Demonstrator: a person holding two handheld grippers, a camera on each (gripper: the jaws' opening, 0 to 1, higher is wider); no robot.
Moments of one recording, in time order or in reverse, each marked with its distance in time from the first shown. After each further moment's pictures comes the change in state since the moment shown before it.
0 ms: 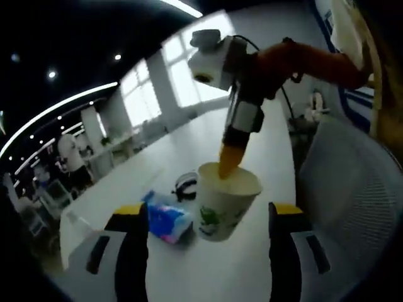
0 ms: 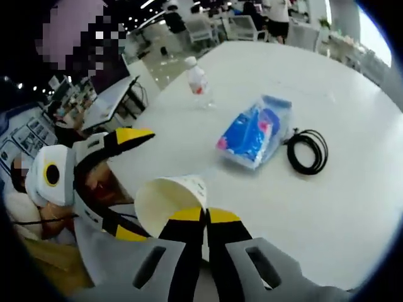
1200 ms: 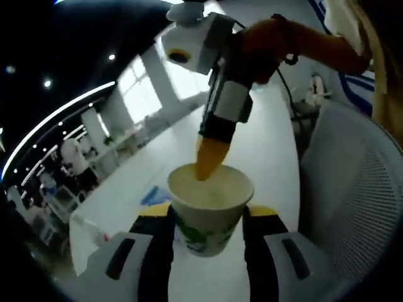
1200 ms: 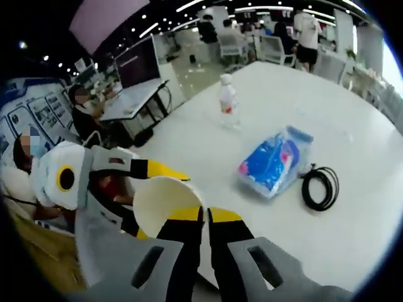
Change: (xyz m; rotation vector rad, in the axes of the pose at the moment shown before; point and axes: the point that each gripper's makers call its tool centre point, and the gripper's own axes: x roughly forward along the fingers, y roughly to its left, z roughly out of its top) left arm 0.001 0.004 -0.004 0.005 0.053 0.042; right arm -0.001 0.019 0.033 -0.190 -0.154 0.053
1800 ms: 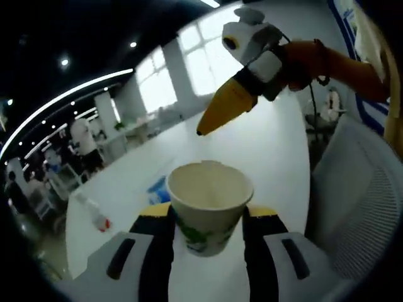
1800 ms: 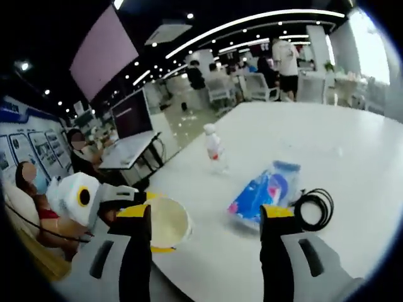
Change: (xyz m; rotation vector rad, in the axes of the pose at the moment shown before) left arm -0.001 0.028 -0.017 -0.132 0.025 0.076; right arm -0.026 -0.024 0.035 0.145 -0.351 0.002
